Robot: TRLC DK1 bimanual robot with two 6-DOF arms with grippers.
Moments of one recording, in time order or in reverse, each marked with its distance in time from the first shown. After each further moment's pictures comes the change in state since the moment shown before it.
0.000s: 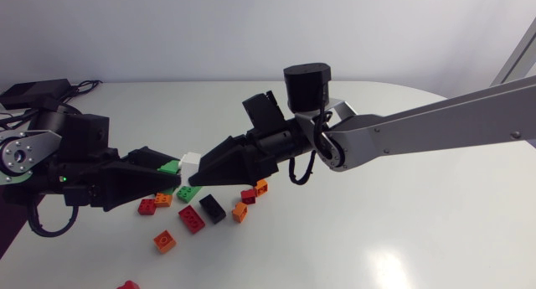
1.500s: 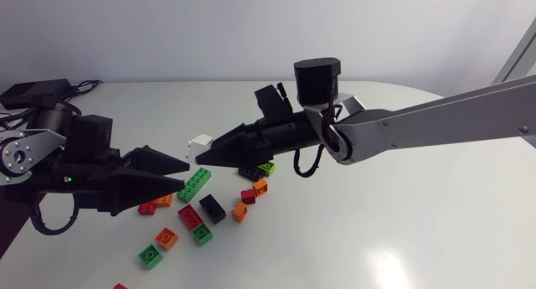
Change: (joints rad) left arm -0.001 -0.001 -0.002 0.053 -0.124 0.001; right arm -0.041 -0.010 0.009 -0.036 0.163 -0.021
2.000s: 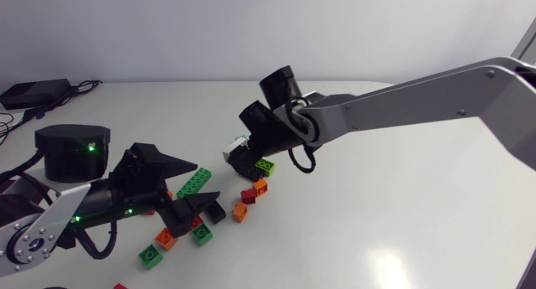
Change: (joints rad) left arm -0.394 -0.188 -0.267 0.632 -0.946 -0.278; right arm 0.058 0.156 0.228 -0.552 0.862 -0.456
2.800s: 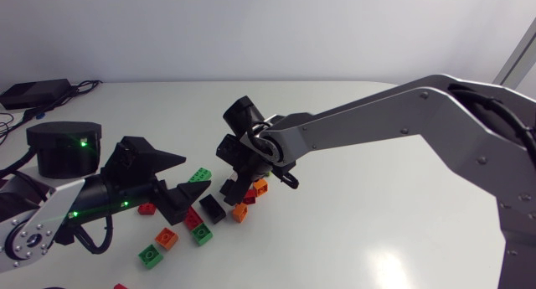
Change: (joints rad) left arm 0.045 0.000 0.000 0.024 -0.050 -0.031; right arm 0.117 0.103 0.066 -0.154 0.208 -0.175
